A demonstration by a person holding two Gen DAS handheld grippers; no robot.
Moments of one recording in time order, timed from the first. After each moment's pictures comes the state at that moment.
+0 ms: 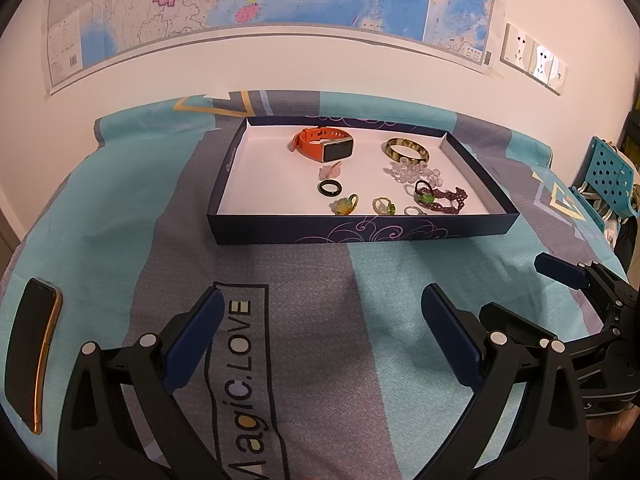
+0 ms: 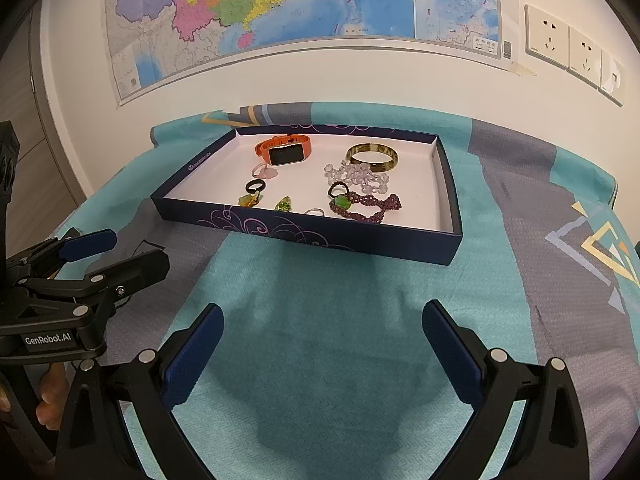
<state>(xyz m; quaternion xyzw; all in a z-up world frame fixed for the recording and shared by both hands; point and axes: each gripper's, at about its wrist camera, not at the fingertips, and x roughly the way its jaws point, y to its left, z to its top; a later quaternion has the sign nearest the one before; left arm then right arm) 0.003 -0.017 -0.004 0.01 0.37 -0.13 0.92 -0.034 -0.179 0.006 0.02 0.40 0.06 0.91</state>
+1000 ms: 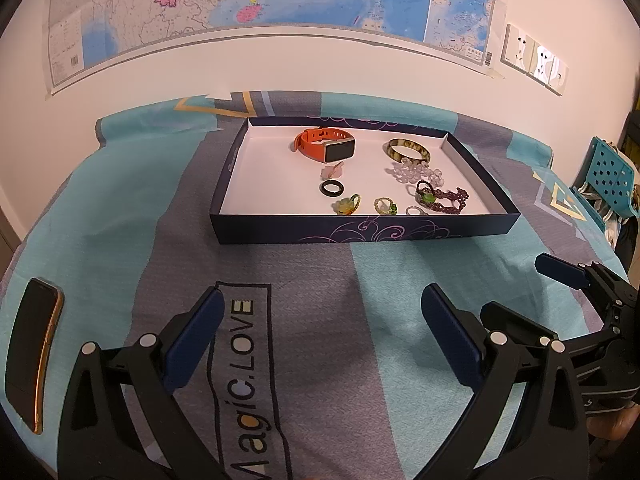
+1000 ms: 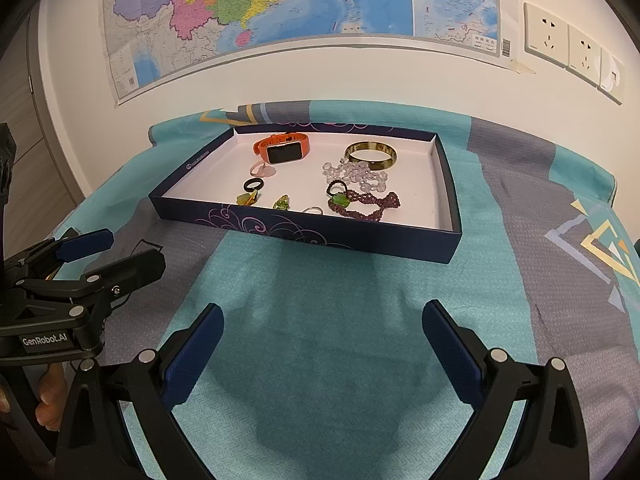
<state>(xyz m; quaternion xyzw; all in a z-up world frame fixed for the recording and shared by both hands) 0.003 -0.016 -0.005 0.01 0.37 -0.13 0.92 -0.032 -0.180 0.005 0.02 0.40 0.06 0.91</state>
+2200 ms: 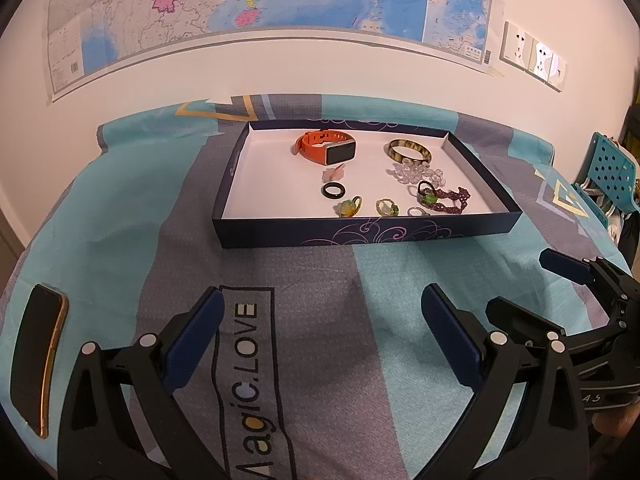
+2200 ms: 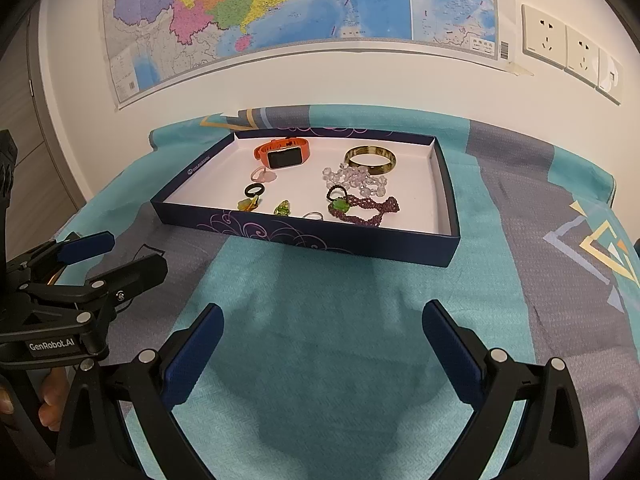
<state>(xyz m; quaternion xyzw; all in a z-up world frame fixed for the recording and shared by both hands) 0.002 -0.016 -0.002 0.02 0.37 -0.13 0.92 -0.031 -0.181 0.007 0.03 0.40 0.06 0.92</state>
